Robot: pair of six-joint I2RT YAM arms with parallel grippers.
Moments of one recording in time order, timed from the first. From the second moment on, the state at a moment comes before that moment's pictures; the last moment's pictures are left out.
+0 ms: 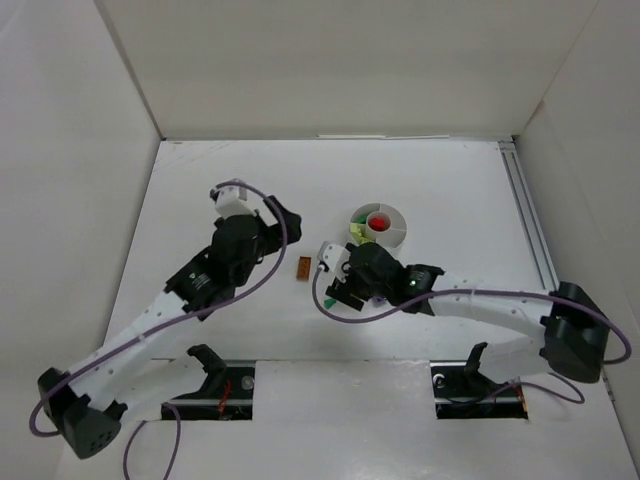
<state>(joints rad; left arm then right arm) -0.72 0.98 0.91 -0.28 -0.42 -0.74 1.03 1.29 0.84 -0.25 0.21 -0.25</state>
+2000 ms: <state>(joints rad) -0.72 0.52 0.67 -0.70 -0.60 -1.08 1.00 1.62 1.19 -0.37 0.13 -0.32</state>
